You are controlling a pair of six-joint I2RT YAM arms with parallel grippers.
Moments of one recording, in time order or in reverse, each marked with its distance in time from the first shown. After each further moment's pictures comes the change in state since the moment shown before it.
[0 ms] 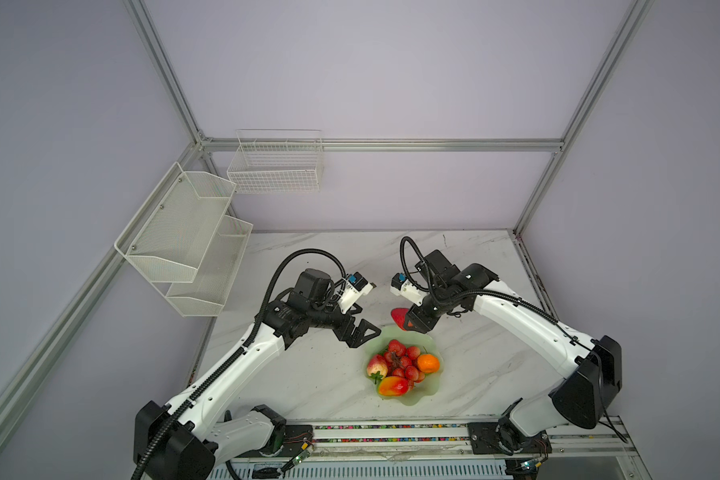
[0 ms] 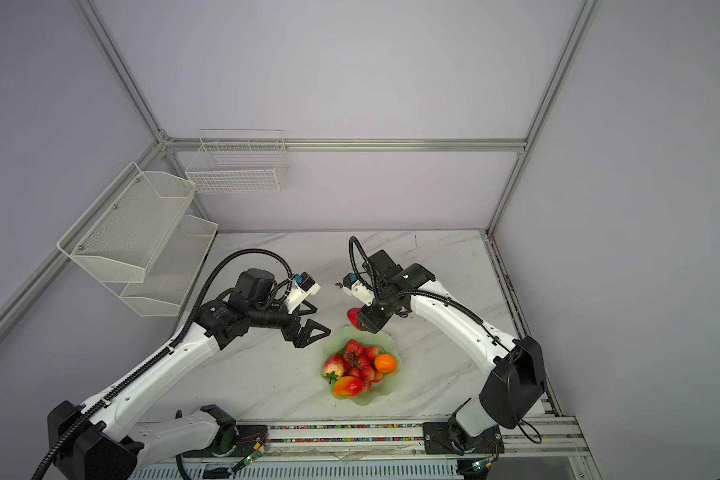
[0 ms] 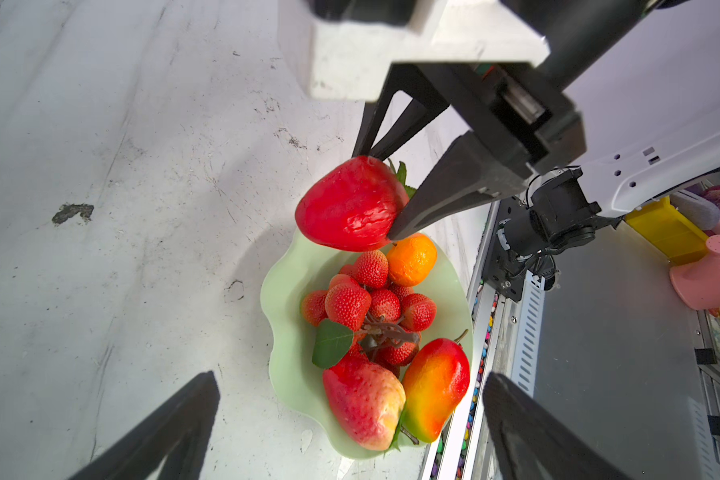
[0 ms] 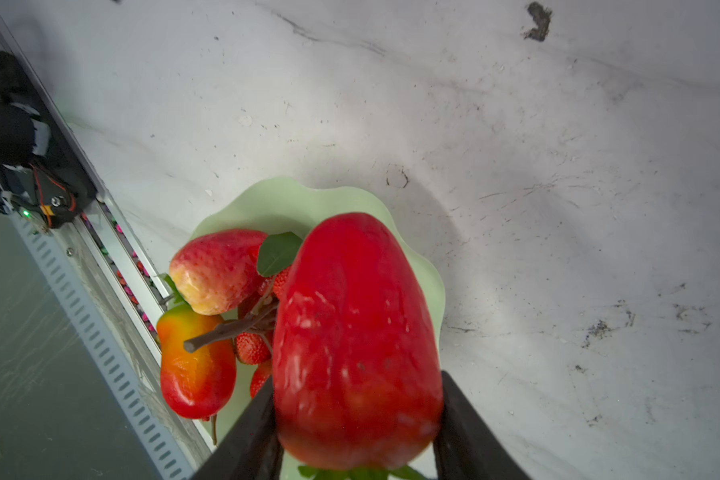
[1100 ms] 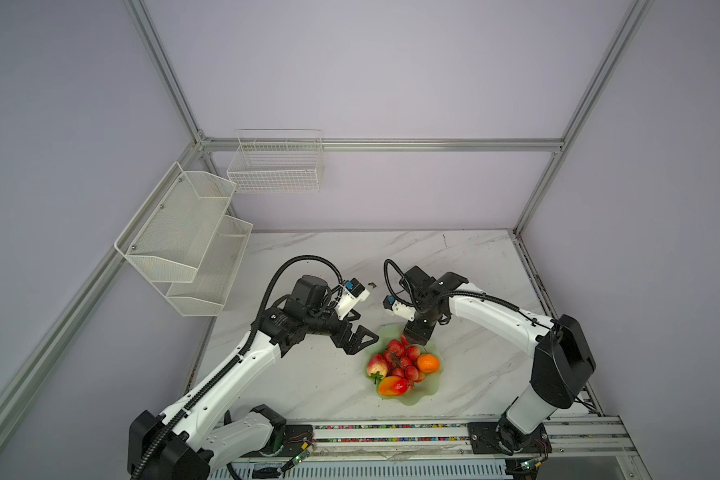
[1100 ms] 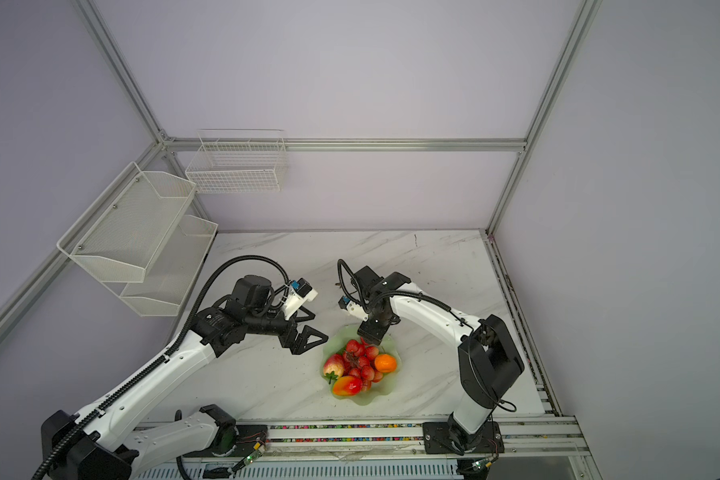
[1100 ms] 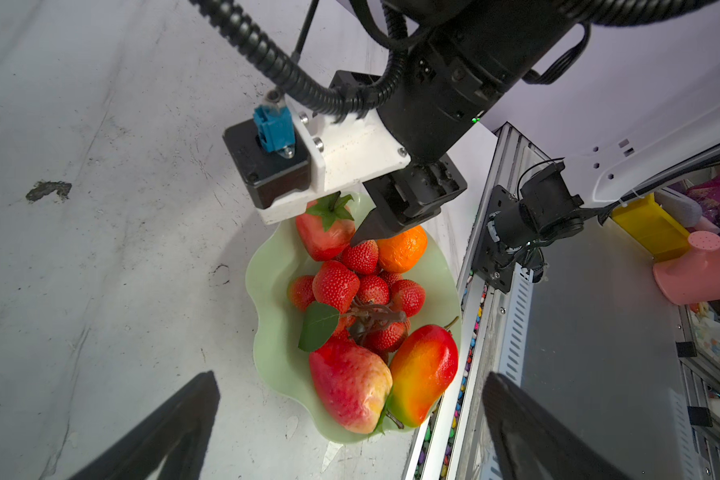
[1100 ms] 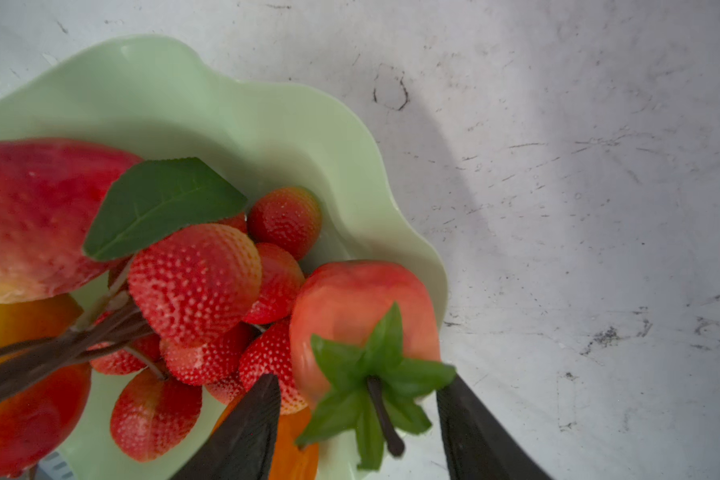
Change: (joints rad) left arm 0.000 -0.047 -0.052 0.004 0.018 -0.019; right arm 0.038 0.133 -0.069 0.033 0.148 -0.141
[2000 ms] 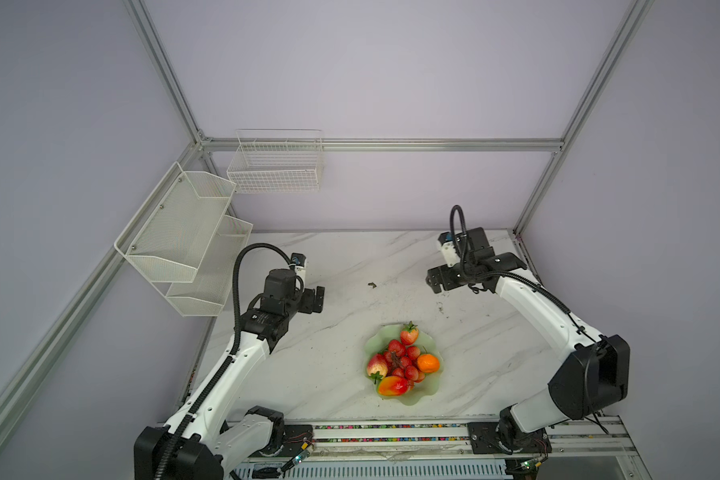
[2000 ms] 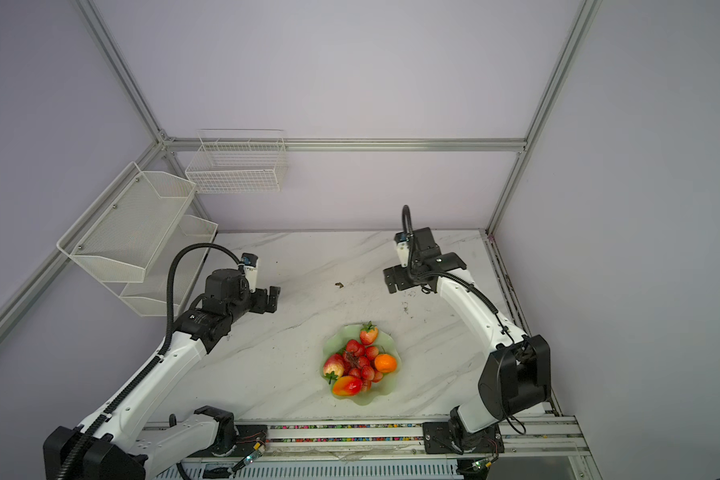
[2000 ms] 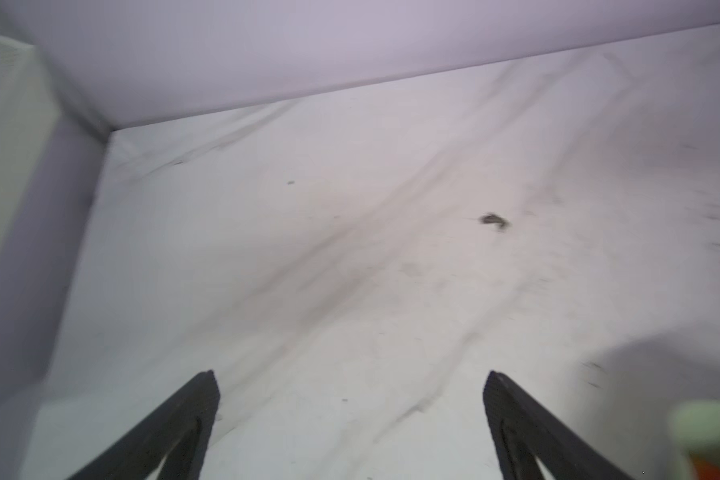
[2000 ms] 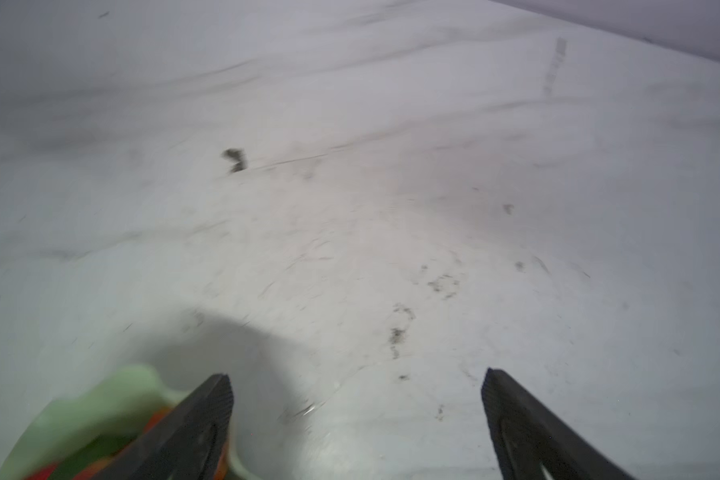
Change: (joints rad) left arm 0.310 -0.031 -0.158 0.281 -0.867 -0.069; right arm -0.487 -0.135 -0.059 0.403 0.067 0.482
